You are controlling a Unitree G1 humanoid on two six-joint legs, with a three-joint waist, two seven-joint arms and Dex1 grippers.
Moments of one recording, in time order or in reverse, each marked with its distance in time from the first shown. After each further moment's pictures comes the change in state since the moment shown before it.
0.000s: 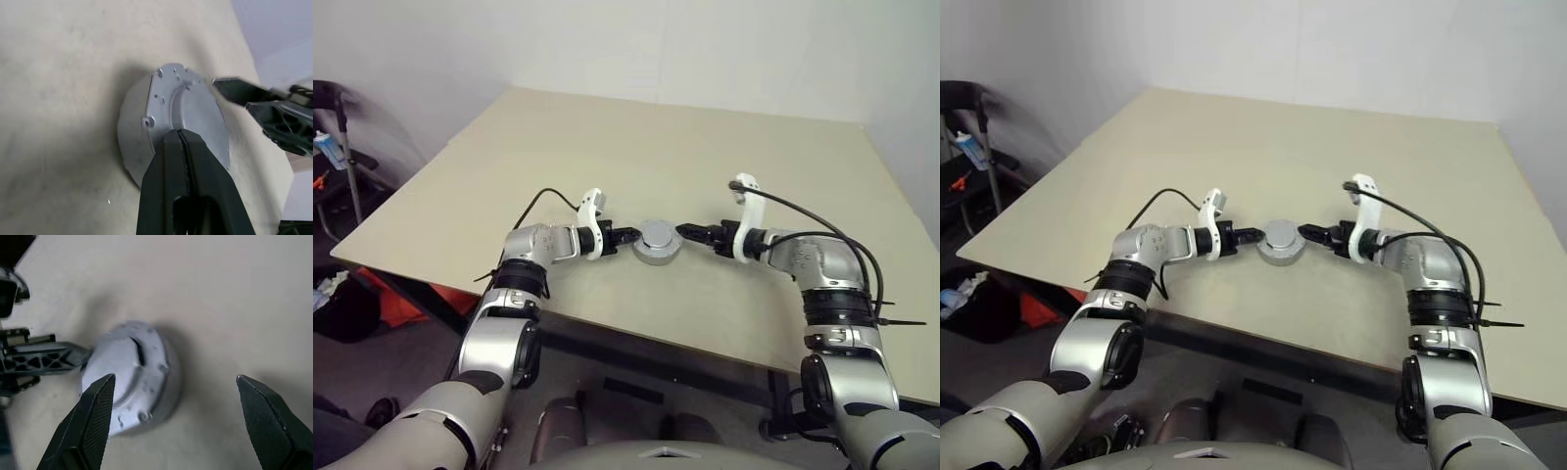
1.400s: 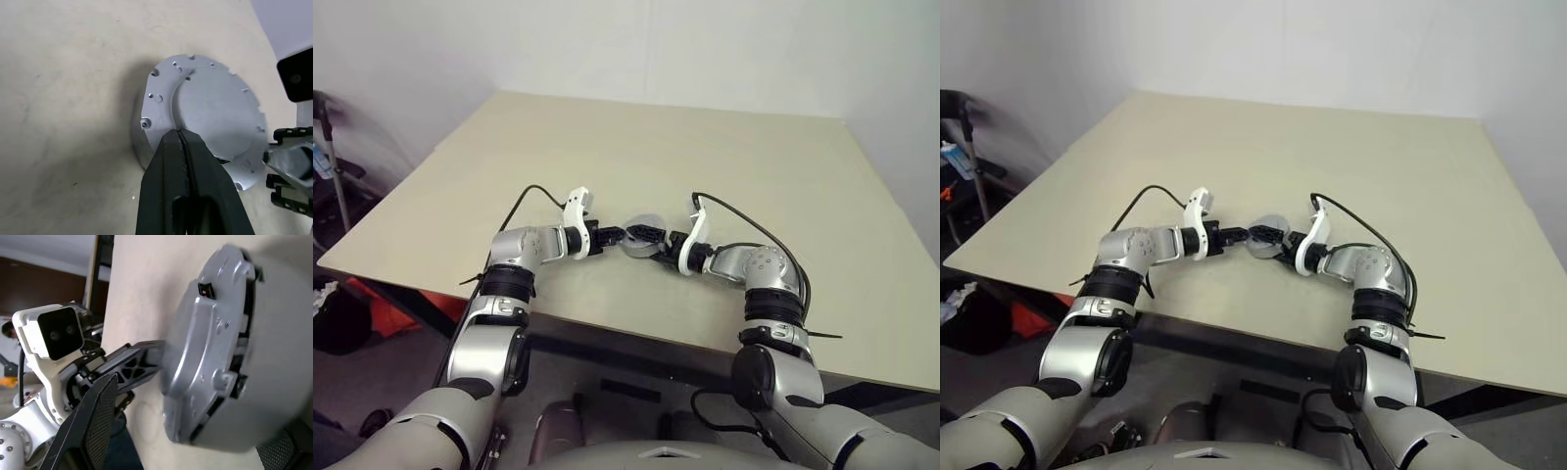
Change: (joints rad) left arm 0.046 0.045 -0.019 -0.094 0.030 -0.013 0.027; right arm -0.070 0.400 -0.257 0.093 0.143 0.166 -0.261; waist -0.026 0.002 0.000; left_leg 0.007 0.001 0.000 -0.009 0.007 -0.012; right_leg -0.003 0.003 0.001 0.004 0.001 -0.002
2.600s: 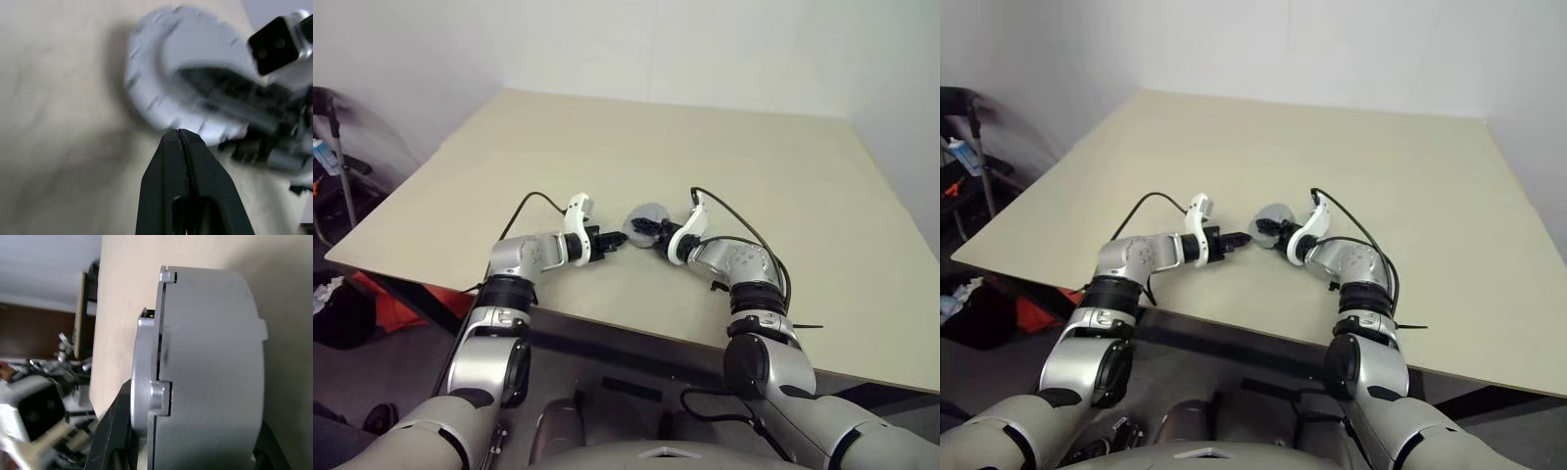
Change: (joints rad) left arm 0.101 0.025 0.030 -0.096 -0.042 0.019 -0.020; right arm -0.081 0.015 -0.066 0.183 0.082 -0.259 -0.154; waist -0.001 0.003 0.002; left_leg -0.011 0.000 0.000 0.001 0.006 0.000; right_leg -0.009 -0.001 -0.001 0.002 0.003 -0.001
